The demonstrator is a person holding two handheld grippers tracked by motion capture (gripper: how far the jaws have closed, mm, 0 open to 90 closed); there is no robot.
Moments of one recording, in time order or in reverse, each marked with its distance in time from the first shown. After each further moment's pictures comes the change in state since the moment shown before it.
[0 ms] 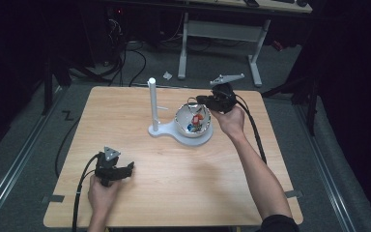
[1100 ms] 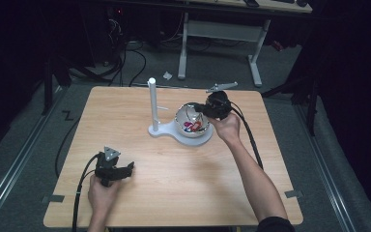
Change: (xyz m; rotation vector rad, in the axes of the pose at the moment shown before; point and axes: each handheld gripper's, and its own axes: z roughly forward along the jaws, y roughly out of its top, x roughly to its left) left arm 0.000 0.000 0.000 0.000 -0.001 0.000; right arm -0.004 -0.025 0.028 0.061 0.018 0.039
